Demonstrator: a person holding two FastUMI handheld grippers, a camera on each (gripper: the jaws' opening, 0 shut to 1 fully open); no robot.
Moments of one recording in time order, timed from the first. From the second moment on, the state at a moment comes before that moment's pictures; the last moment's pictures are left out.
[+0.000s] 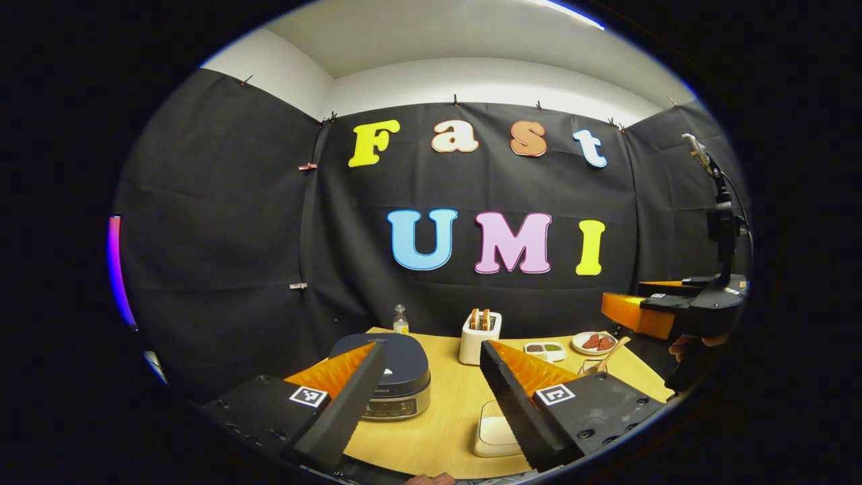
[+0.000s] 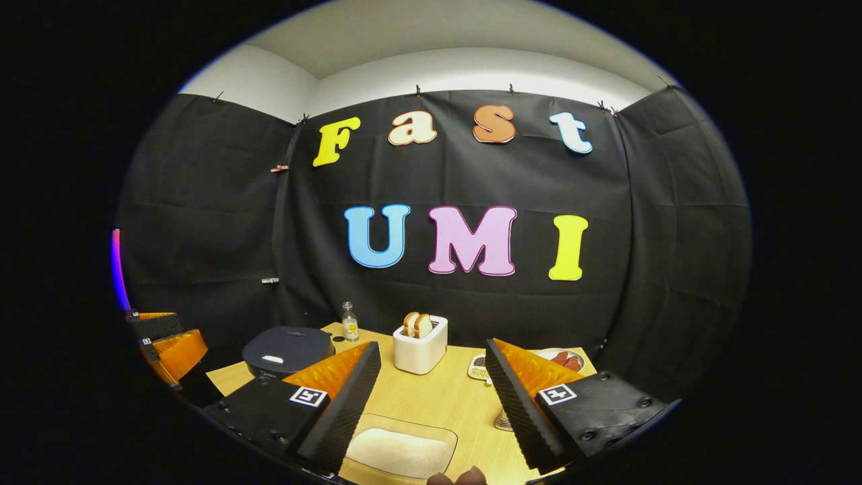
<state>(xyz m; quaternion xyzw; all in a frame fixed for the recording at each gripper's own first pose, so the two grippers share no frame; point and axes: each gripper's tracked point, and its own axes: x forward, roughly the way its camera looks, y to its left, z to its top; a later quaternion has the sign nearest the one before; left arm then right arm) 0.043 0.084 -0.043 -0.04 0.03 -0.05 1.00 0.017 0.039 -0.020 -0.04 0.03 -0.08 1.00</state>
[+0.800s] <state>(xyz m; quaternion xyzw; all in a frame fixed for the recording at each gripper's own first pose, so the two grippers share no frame) 0.042 0.081 -0.041 -0.03 0.03 -0.05 1.00 0.016 0.038 -0.018 -0.05 0.03 -0.08 1.00</state>
